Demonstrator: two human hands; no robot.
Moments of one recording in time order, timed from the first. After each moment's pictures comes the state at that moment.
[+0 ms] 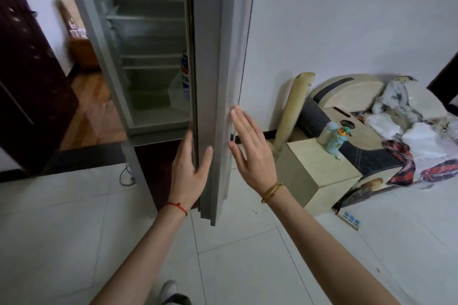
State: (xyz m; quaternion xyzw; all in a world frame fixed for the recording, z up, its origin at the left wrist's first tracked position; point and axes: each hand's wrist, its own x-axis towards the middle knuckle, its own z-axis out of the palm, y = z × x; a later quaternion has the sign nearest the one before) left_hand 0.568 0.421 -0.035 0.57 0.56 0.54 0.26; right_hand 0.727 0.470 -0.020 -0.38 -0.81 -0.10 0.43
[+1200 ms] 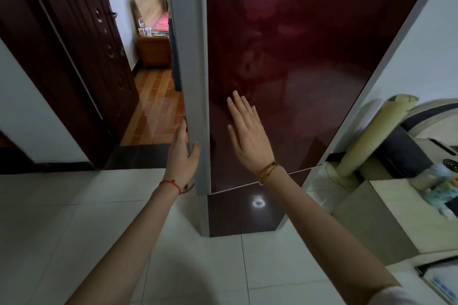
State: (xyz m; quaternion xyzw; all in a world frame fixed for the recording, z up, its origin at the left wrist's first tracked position) left_hand 0.257 0.615 -0.038 0.54 0.65 0.49 0.21; right_hand 0.422 0.694 -0.021 -0.38 -0.86 -0.01 0.34
